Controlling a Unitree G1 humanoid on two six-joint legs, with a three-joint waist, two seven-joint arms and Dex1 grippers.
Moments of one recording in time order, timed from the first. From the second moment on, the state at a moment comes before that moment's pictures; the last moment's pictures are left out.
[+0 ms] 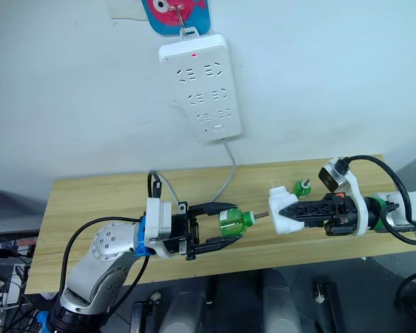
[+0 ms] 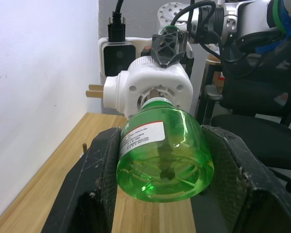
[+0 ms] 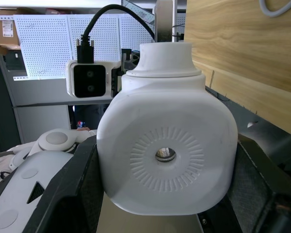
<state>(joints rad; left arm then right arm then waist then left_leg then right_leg) -0.16 0.47 -0.19 -0.47 -0.48 0.13 -0.98 -0.53 -1.10 0.12 0.10 1.94 1.46 0.57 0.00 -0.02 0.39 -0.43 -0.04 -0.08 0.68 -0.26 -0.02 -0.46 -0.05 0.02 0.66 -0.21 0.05</state>
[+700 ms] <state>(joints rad) -0.17 0.46 -0.21 -0.45 -0.47 0.12 -1.00 -0.56 -1.08 0.12 0.08 1.94 1.45 0.57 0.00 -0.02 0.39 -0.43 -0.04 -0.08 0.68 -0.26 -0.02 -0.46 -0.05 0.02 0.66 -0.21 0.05</state>
